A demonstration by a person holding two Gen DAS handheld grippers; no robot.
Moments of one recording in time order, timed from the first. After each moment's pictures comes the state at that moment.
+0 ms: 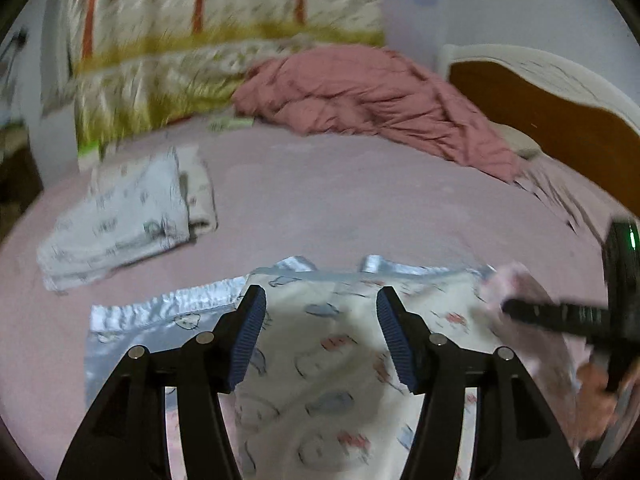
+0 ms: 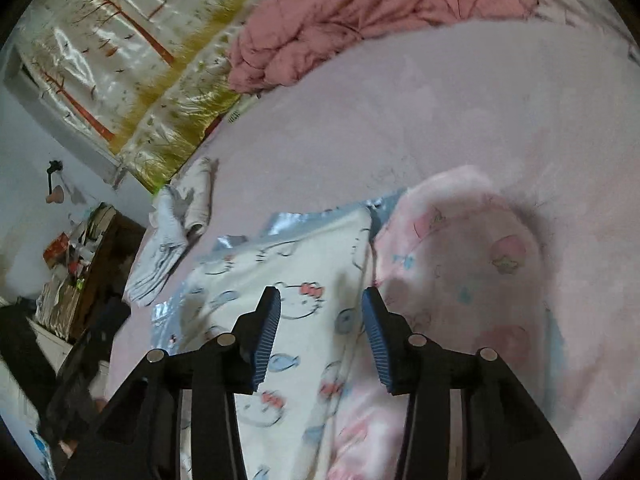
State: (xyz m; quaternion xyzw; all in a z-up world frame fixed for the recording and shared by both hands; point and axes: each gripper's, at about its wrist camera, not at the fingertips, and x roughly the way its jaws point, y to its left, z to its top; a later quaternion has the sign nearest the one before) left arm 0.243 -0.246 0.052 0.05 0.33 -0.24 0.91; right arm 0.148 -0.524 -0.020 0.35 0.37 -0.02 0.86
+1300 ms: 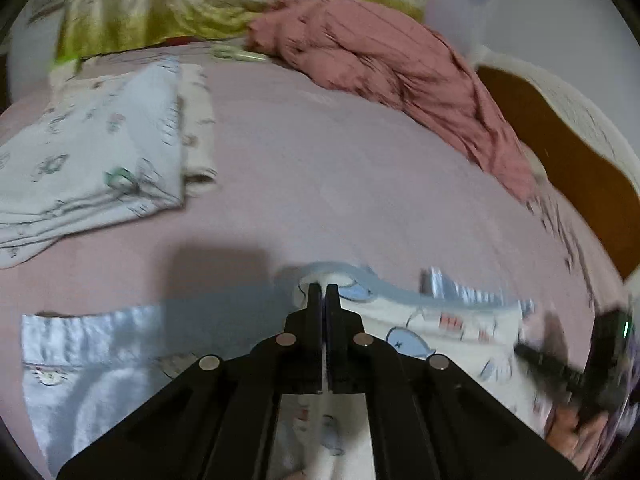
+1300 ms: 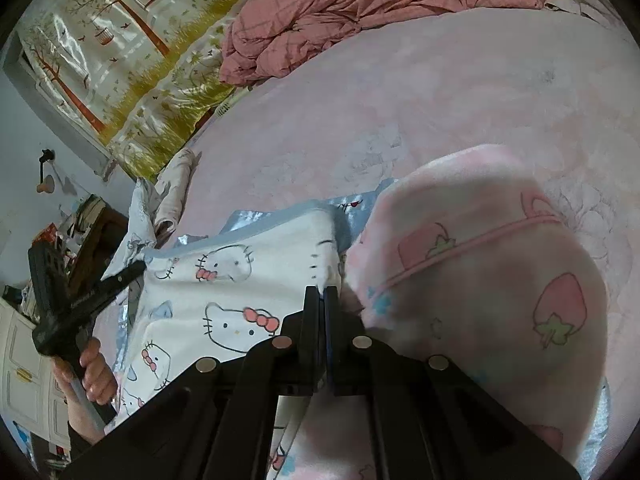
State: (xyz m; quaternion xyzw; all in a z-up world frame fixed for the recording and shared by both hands) left arm 0.354 -0.214 0.006 -0.05 0.42 -0.28 0.86; right arm 0.177 -0.531 -0.065 0.33 0.36 -0.03 0.87
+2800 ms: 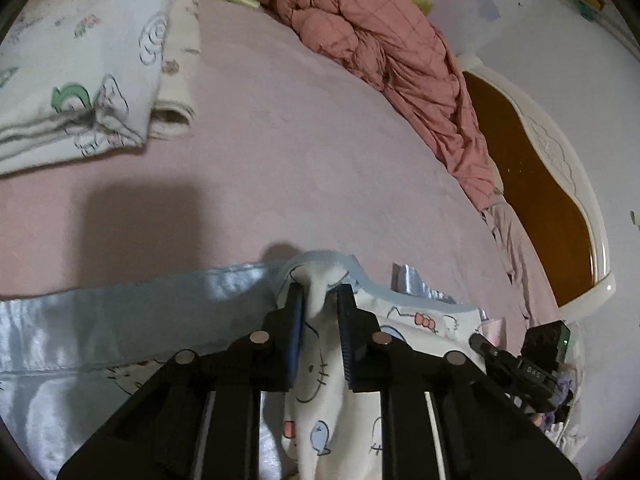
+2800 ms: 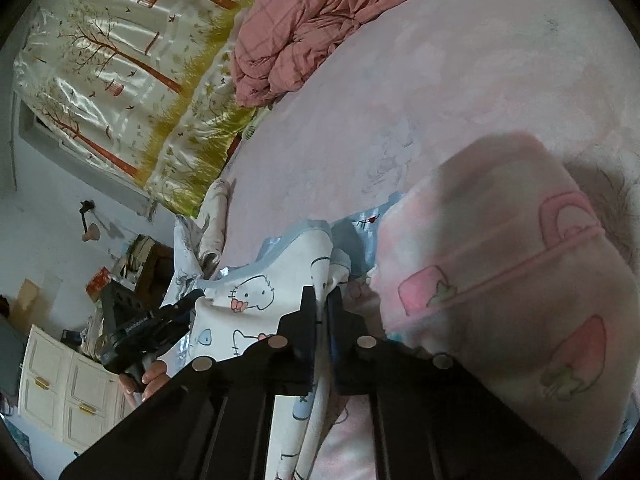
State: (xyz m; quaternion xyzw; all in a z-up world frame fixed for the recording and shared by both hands) left arm 0.388 -0.199 -0.032 -0.15 0.50 -0.36 0.77; right arm 0.186 -0.549 -0.080 0.43 0.32 0.04 0.84
